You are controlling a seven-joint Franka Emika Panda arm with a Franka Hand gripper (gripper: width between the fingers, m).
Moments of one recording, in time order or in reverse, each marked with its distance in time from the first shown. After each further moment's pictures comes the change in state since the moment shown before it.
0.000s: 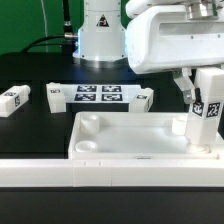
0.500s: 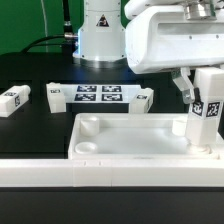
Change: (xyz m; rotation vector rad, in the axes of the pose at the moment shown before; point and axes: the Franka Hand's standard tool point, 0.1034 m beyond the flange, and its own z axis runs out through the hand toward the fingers) arm 0.000 0.000 0.000 -0.010 0.029 -0.001
